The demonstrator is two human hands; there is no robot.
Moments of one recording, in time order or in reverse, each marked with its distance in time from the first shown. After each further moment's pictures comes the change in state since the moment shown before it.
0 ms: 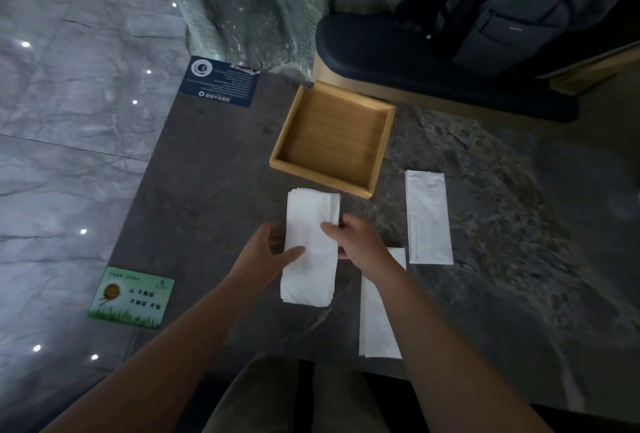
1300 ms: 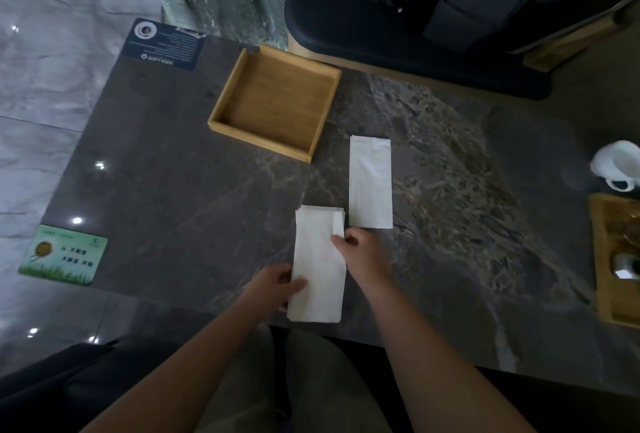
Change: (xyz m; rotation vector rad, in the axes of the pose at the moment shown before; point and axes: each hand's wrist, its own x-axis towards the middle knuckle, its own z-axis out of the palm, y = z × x) left_hand -0.069 -0.026 0.167 0.024 -0.229 -0.137; right_hand -0.043 0.136 -0.115 -0.380 0.283 -0.030
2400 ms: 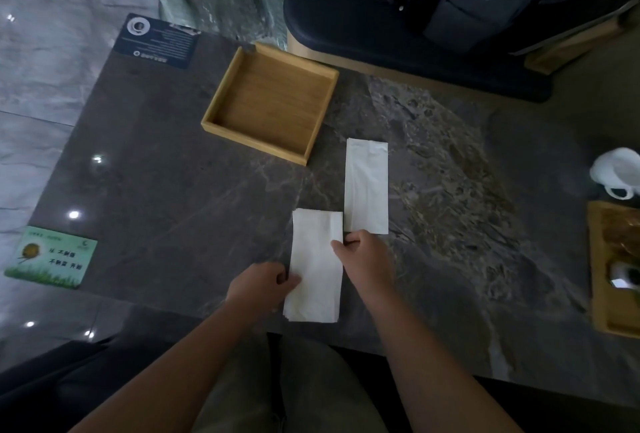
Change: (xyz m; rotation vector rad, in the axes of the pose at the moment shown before) left_hand 0.010 0.014 -0.008 0.566 0.104 0.000; right_hand -0.004 -0.011 -0.017 -0.140 0.072 0.046
